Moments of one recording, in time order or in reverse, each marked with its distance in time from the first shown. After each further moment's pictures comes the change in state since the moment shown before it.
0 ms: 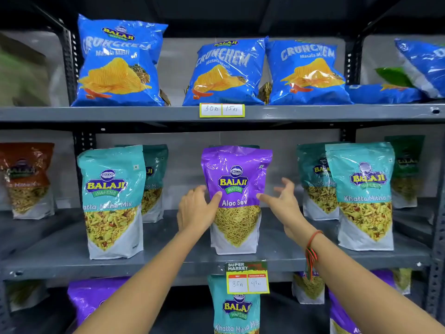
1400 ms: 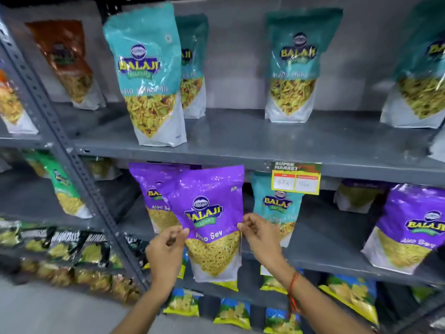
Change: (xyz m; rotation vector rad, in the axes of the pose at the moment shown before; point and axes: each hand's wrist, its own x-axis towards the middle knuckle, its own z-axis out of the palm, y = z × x) left_hand -0.270 -0.215 -0.022 -0.251 0.203 -0.519; right_hand -0.226 0.188 0.109 -0.131 -0.497 0.011
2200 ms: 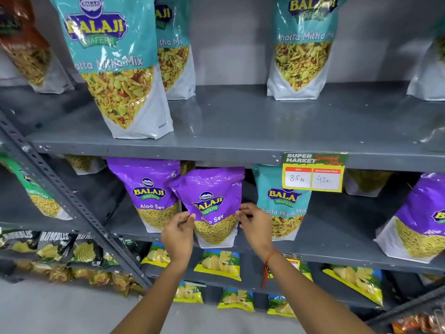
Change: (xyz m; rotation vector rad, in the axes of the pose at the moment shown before) left_hand 0.056 -0.065 0.084 0.048 -0.018 -0.161; right_hand 0.063 0.082 0.053 -0.086 0.155 0.221
